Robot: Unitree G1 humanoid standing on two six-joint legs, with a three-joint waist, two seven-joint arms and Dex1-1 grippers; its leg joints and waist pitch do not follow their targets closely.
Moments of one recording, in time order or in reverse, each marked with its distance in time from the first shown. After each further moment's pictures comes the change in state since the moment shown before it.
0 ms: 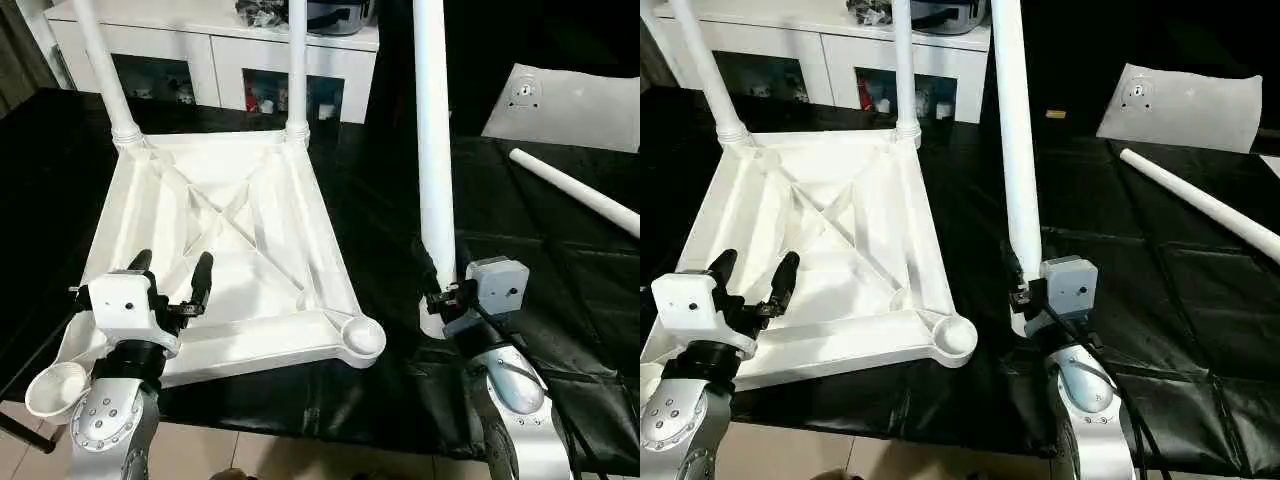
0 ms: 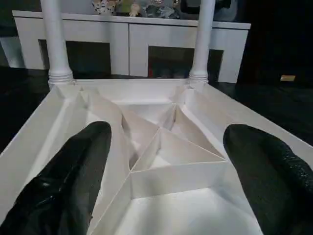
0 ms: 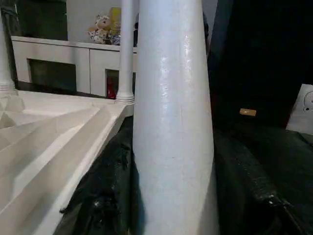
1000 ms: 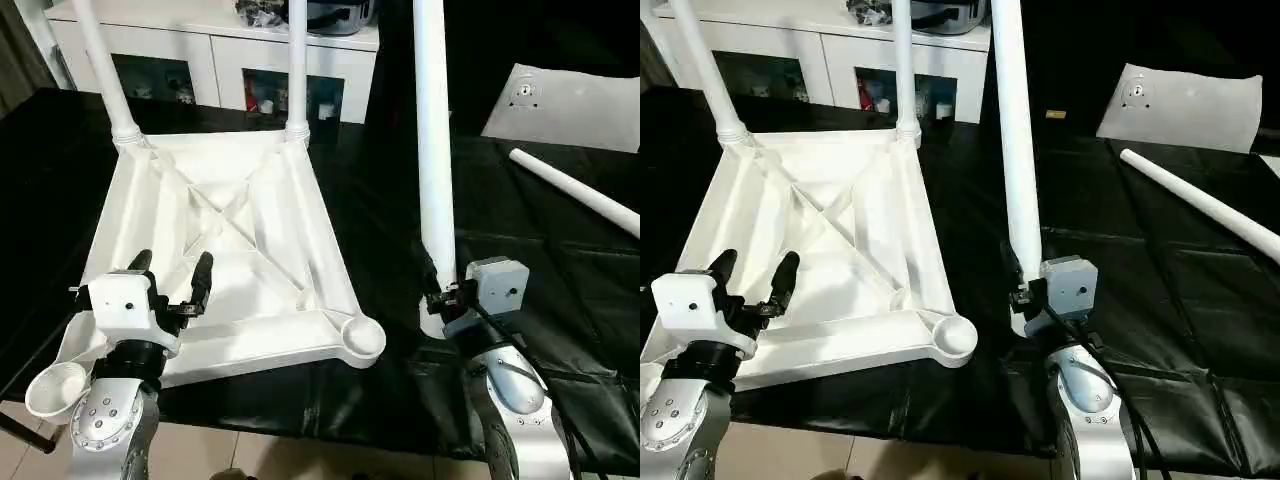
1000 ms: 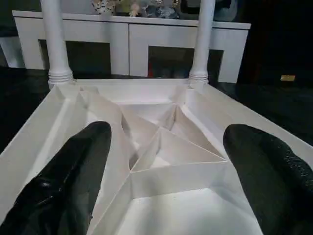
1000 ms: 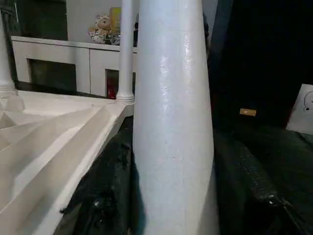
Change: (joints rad) left arm 0.000 0.000 0.000 0.000 0.000 0.000 0.000; right arm 0.000 0.000 0.000 0.000 0.000 0.000 0.000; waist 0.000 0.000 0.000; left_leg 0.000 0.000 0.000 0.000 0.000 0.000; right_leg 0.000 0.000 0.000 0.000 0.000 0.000
